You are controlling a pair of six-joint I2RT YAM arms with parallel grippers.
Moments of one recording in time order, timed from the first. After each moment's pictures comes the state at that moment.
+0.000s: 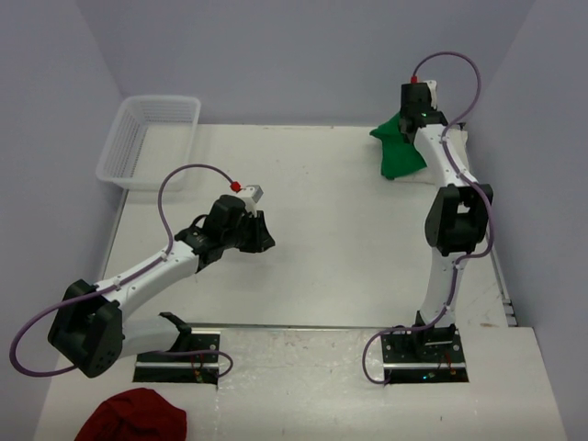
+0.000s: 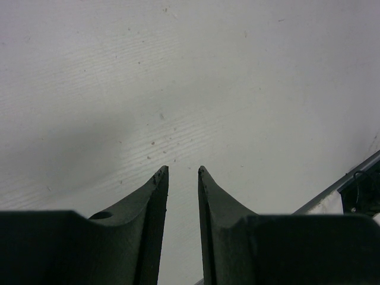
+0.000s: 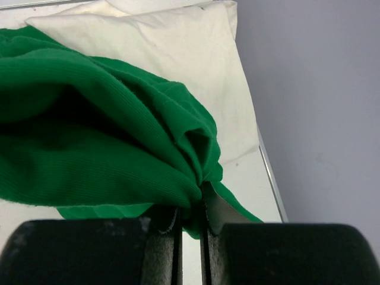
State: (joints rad) left arm -0.58 1.22 0.72 -0.22 0.16 -0.51; right arm 0.08 2.13 2.01 -0.65 0.64 0.00
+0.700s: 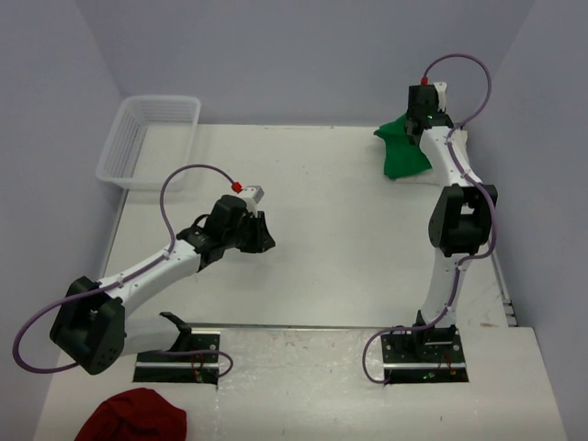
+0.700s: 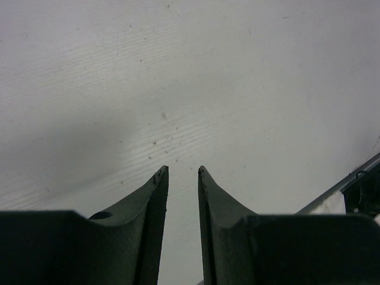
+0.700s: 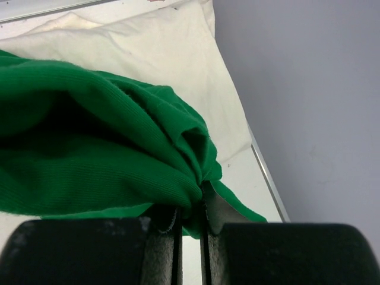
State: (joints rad) left arm -0.58 1.24 0.72 -0.22 0.16 -0.51; right arm 0.04 2.11 1.96 -0.60 0.66 0.04
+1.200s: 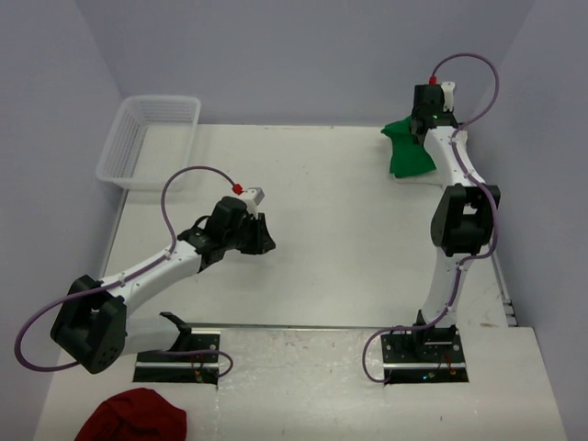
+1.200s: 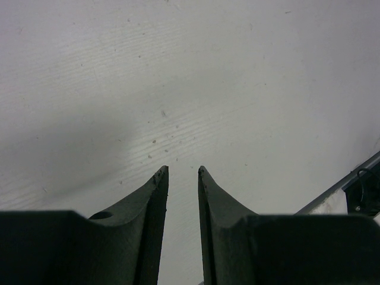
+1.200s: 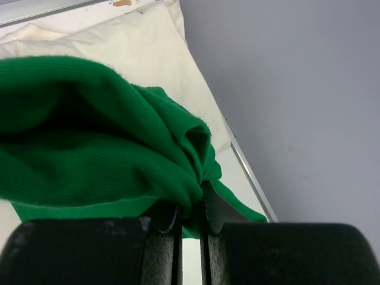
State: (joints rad) left arm -0.58 1.24 0.70 -0.20 0.17 -0.51; right arm 0.01 2.11 1.96 -0.59 0.72 0.05
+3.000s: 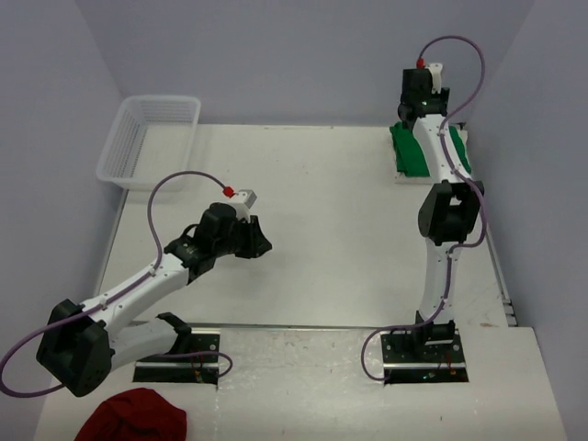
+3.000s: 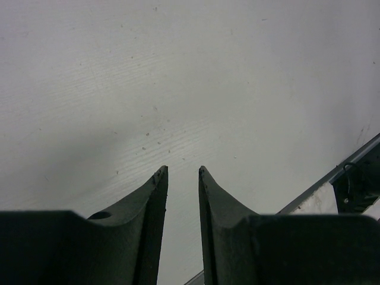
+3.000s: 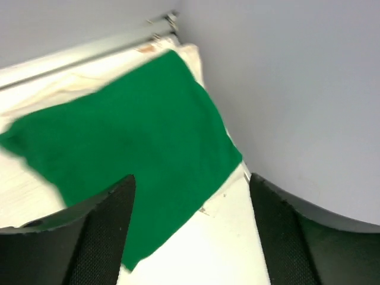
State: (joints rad) left arm -0.58 1.09 0.64 -0.20 0.17 -0.51; right arm 0.03 2.31 2.30 -0.69 0.78 0.02
